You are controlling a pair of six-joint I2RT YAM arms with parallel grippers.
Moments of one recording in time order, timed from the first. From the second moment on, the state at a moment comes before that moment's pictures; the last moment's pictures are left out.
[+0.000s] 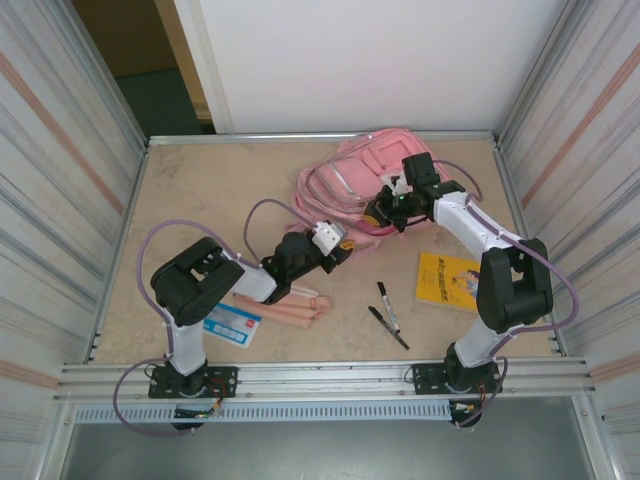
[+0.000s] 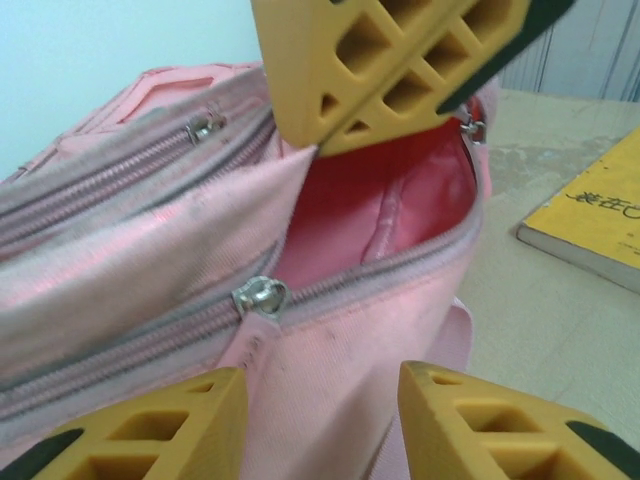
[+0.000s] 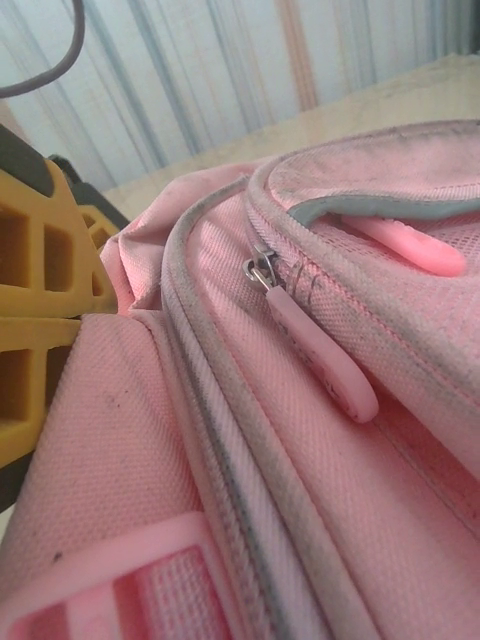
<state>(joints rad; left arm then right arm) -0.80 1.89 0.71 1.00 0.07 0.14 0.29 1.65 1.23 -0.57 -0.60 0.86</state>
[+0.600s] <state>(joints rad) -0.82 1.86 0.66 1.05 -0.07 0.16 0.32 1.63 1.23 -0.60 -0.59 0.78</state>
